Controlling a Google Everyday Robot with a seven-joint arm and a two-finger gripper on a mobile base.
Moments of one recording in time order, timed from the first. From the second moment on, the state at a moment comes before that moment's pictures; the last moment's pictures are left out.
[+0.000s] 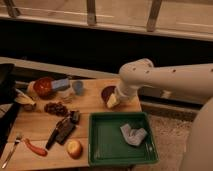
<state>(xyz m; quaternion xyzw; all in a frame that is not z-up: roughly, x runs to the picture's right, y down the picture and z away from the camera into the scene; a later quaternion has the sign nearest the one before) 0.063 0.073 0.732 -0.27 0.08 0.58 0.77</state>
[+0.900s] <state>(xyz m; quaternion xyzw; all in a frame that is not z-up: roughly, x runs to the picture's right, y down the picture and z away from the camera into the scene) 0.018 0.081 0.720 -0.27 0.07 0.55 0.79</state>
